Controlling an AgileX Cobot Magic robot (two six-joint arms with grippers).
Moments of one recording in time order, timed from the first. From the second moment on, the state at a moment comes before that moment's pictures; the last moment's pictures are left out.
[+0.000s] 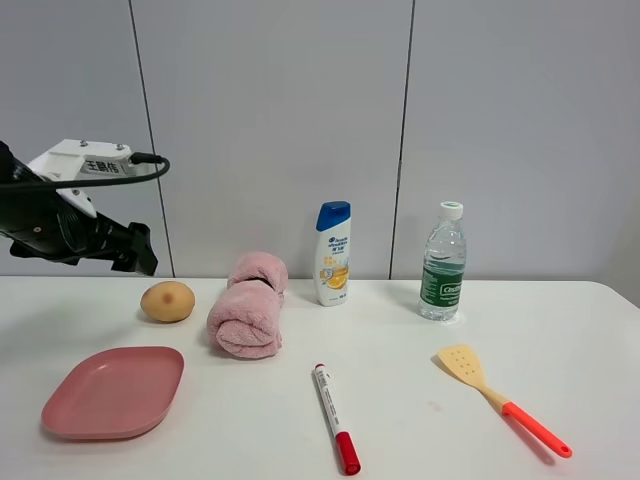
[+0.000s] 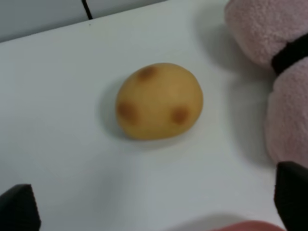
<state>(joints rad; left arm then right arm) -0.14 1.74 -0.95 -0.16 0.02 0.25 0.02 0.00 -0.50 -0.02 1.07 -0.01</state>
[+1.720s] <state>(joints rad) -0.14 2.20 -1.32 -0.13 0.02 0.25 0.02 0.00 -0.50 -0.02 1.07 -0.01</state>
